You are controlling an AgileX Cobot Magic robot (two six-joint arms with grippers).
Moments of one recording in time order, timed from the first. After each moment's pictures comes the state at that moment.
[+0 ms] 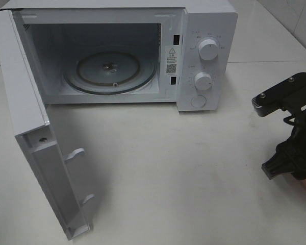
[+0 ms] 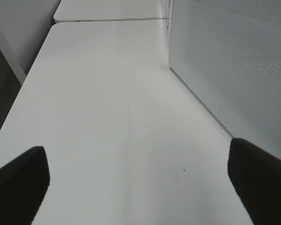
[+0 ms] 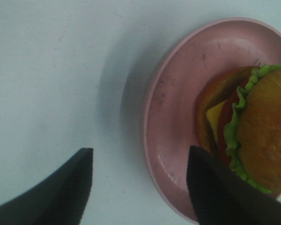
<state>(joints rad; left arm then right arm) 0.04 0.00 -0.50 -0.01 1.05 0.05 0.55 1.36 -0.63 -0.61 0.78 0.61</state>
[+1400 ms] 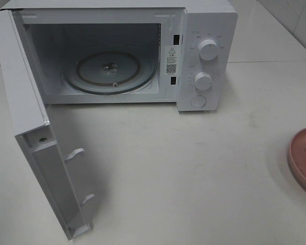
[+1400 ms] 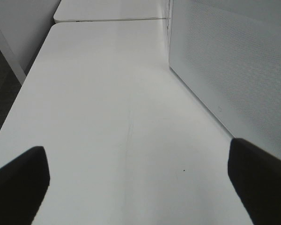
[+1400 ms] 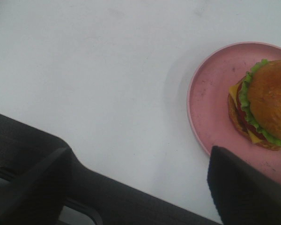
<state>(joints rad) 0.04 0.00 -0.50 -0.01 1.05 0.05 0.55 0.47 -0.62 -0.18 1.09 0.20</state>
